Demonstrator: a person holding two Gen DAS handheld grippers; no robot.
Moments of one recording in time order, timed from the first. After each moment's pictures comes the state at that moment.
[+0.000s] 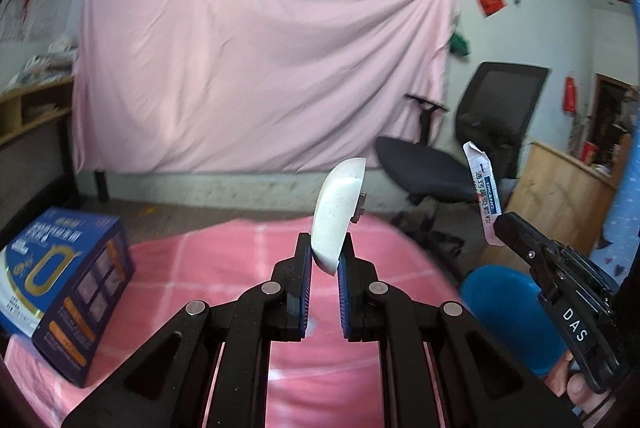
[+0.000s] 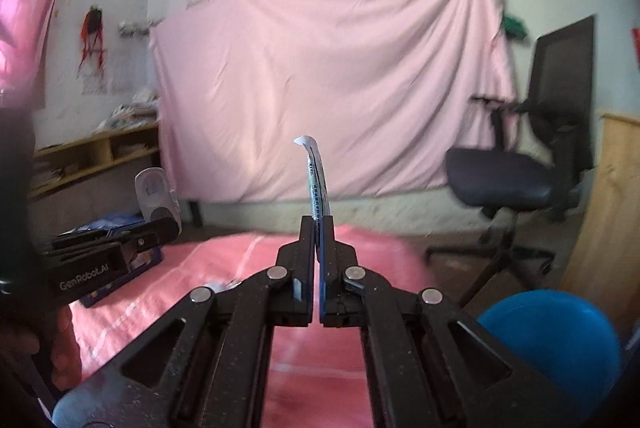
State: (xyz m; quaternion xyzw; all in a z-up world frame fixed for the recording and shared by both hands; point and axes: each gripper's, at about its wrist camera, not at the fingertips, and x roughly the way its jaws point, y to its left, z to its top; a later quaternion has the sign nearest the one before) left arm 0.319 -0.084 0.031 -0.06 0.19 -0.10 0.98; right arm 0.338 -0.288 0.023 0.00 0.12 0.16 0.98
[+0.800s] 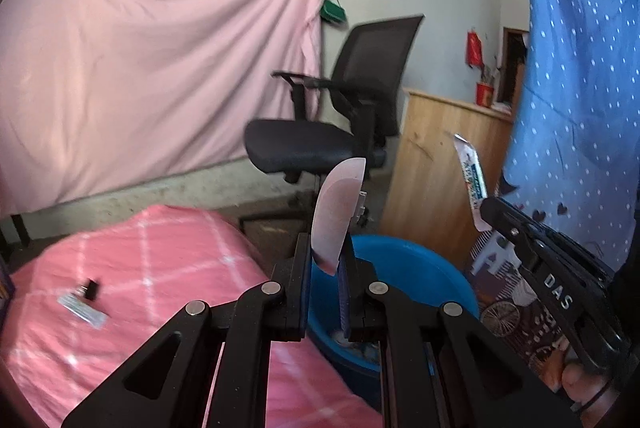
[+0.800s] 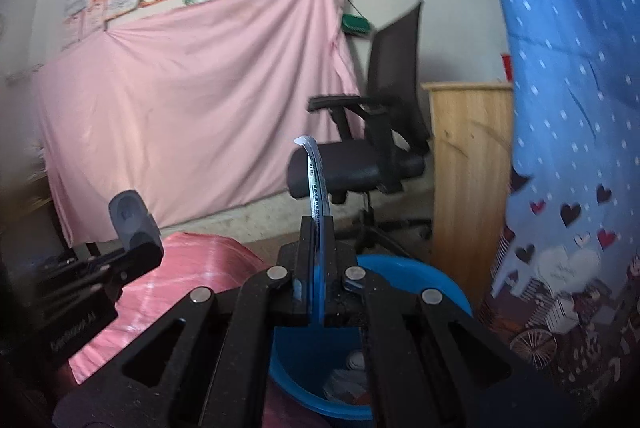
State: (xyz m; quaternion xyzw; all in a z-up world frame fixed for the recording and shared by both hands) left arm 0.309 -0.276 0.024 0.01 0.22 -0.26 0.94; right arm 0.272 -0.446 0.027 0.08 0.14 -0.07 0.98
